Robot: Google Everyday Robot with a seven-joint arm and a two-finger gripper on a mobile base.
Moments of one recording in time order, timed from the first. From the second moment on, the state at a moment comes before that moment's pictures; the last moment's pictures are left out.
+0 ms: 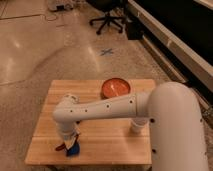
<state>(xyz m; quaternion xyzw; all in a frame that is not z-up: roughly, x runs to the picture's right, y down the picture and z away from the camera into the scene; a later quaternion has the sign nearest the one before) -0.207 0.267 0.740 -0.35 -0.25 -0.33 0.84</state>
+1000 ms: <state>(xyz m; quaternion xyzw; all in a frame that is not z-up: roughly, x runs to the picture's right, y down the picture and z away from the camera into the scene) -0.187 0.251 0.749 -0.34 -0.24 -0.31 0.86</state>
